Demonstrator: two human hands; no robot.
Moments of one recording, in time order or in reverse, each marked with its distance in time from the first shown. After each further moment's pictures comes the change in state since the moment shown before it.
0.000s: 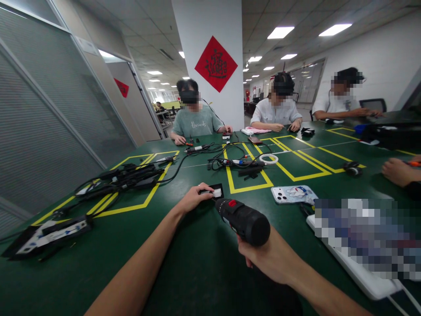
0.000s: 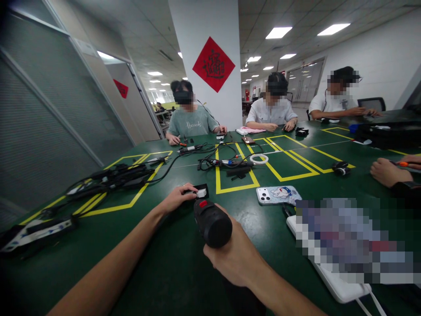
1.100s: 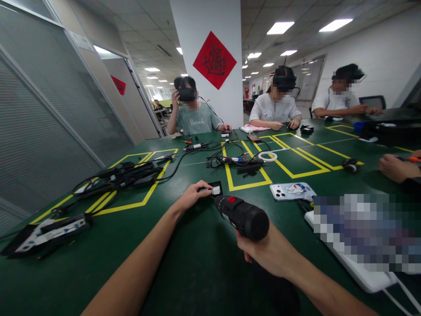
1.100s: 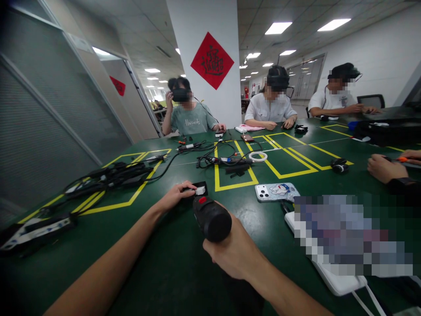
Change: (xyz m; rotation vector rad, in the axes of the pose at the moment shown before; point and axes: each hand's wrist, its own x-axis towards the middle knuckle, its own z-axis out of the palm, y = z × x) left_hand 0.000 -0.004 0.001 -0.041 0.006 -0.021; right_hand 0.004 0.015 -0.002 0.032 -0.003 -0.053
